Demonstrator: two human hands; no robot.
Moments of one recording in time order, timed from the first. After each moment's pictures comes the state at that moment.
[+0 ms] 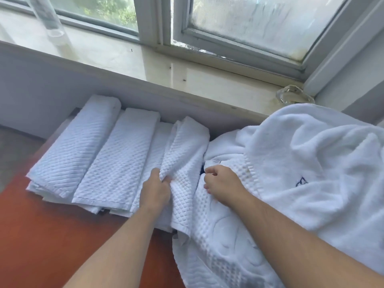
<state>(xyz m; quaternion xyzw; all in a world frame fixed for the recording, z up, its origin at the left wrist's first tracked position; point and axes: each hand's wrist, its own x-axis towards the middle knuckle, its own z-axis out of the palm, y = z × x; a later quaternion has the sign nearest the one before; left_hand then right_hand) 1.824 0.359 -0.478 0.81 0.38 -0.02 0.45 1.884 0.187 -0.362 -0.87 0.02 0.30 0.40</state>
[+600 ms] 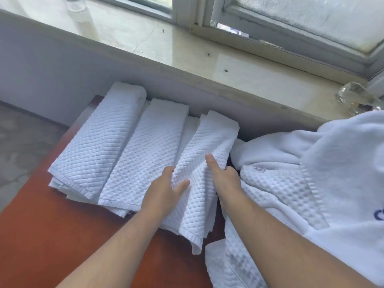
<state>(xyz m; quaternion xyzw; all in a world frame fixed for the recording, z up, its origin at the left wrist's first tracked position) 1.800 0.437 -0.477 0.85 0.29 -0.09 0.42 1.898 0.290 -0.438 -0.80 0.22 0.28 0.49</state>
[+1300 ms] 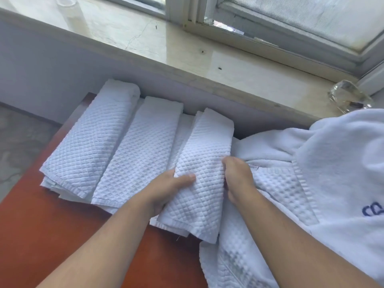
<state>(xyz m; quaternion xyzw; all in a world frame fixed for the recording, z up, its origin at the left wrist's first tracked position) 1.818 0.430 -0.433 0.50 0.28 -0.23 0.79 1.916 0.265 -0.425 -0.76 0.21 0.25 0.56</state>
